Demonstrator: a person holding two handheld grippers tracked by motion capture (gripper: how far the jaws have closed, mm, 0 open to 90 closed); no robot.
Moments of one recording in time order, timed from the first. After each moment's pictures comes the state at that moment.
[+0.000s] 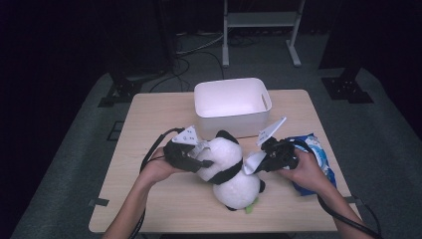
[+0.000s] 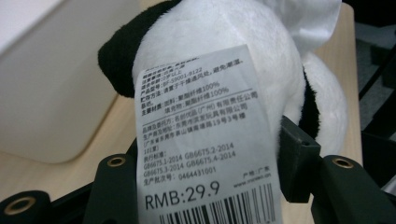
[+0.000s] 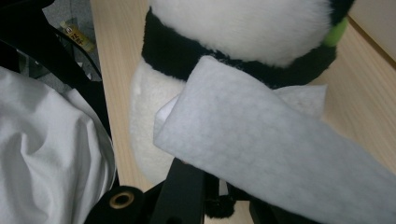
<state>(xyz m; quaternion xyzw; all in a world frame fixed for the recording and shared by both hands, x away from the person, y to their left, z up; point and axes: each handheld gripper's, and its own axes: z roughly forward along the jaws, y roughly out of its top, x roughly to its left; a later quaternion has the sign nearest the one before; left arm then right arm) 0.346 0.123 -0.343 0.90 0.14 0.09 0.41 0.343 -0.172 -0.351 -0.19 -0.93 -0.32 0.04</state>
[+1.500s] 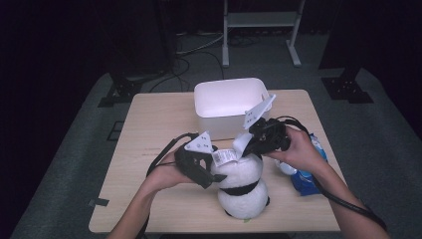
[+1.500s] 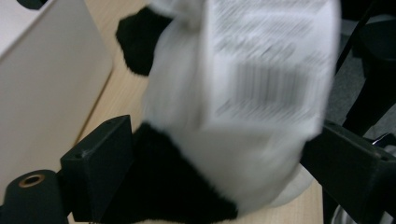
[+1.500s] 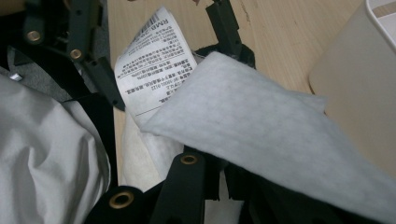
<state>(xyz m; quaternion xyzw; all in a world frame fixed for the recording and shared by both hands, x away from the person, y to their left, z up) 0.316 0.093 -0.334 0.90 0.11 0.06 0.42 0.344 -0.139 -0.276 -0.12 -0.94 -0.32 -0.01</state>
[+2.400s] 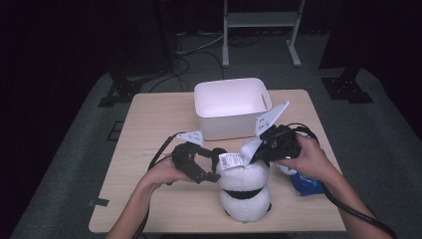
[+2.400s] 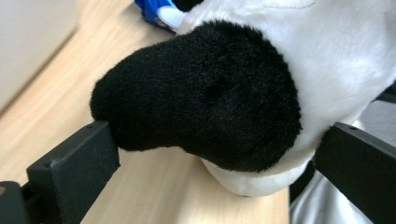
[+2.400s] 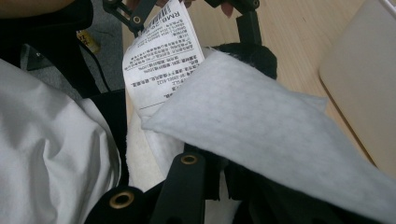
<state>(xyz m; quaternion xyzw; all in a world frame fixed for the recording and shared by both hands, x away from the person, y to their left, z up) 0.351 0.110 -0.371 0.88 0.16 -0.08 0.44 0.330 -0.159 -0.284 -0.12 -0.93 -0.34 0.00</state>
